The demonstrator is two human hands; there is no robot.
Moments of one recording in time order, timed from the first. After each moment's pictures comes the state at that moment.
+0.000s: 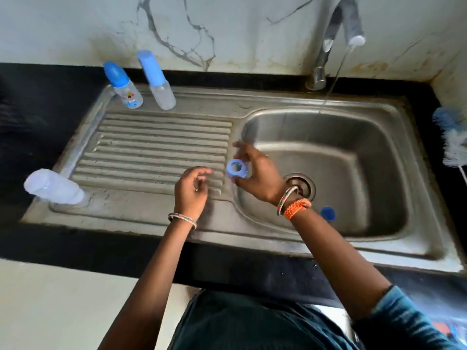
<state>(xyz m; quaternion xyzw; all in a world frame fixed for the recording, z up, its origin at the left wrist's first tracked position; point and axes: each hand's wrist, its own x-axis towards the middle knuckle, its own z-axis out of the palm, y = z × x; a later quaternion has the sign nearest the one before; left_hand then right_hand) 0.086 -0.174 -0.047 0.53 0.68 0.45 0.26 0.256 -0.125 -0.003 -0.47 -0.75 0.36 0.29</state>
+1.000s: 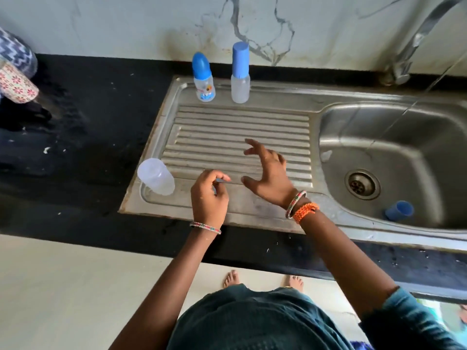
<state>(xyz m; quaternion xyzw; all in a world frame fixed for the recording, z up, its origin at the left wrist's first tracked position) -0.088 -0.228 -0.030 0.54 0.65 0.51 0.14 0.055 -0.170 -0.012 -0.50 -0.76 0.31 0.27</state>
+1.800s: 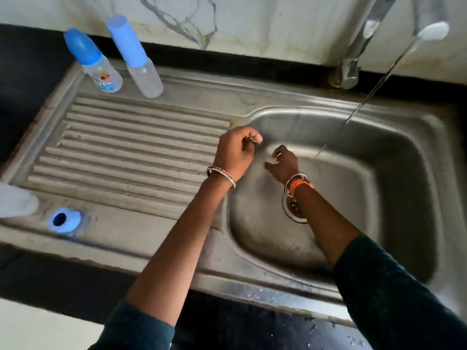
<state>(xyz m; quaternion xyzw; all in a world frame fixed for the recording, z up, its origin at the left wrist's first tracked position) 0.158 -0.023 -0.053 0.61 0.60 0.45 0.25 0.303 0.025 -0.165 -0.68 -0.61 0.36 0.19</state>
